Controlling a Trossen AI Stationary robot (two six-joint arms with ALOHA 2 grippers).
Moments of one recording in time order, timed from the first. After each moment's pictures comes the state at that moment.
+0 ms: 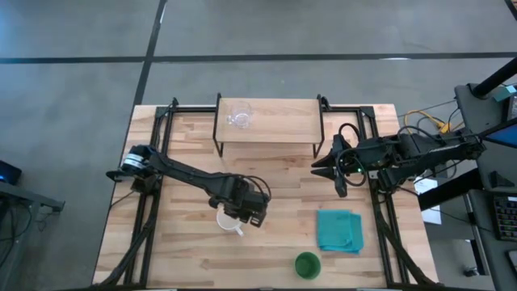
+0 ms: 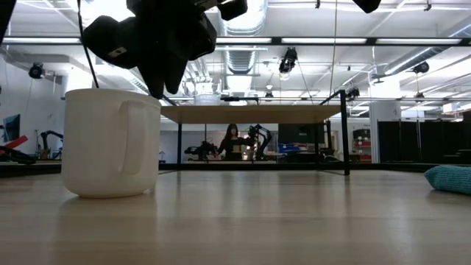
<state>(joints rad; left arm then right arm) -0.27 1.87 1.58 -1.05 0.13 -1.41 0.23 0.97 1.07 -0.60 0.21 0.39</state>
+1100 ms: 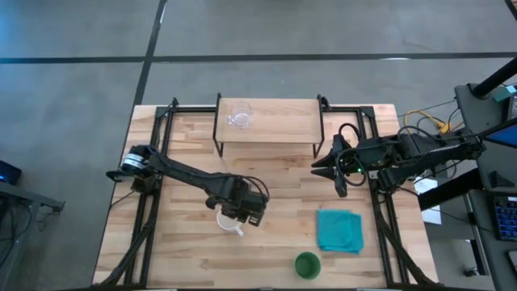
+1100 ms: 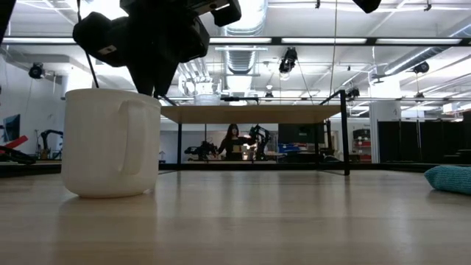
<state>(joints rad) -0.27 1.86 1.57 -1.08 0.15 -1.46 0.23 0.97 1.07 -0.60 0.21 0.39</state>
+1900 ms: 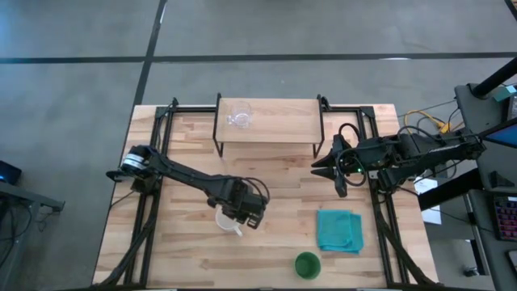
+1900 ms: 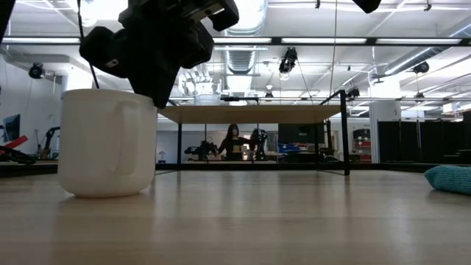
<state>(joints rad) -0.28 1.86 1.53 -1.03 0.12 -1.35 0.23 0.97 1.07 -0.60 0.21 0.39</state>
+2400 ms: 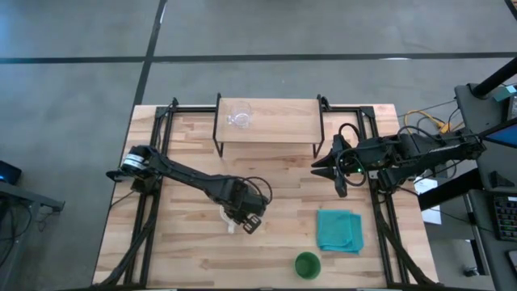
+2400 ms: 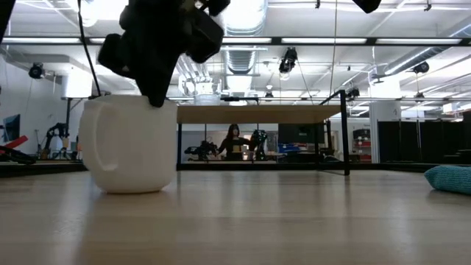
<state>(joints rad) -0.28 1.86 1.54 -1.03 0.13 -1.10 0.23 0.97 1.07 -0.60 0.21 0.39</state>
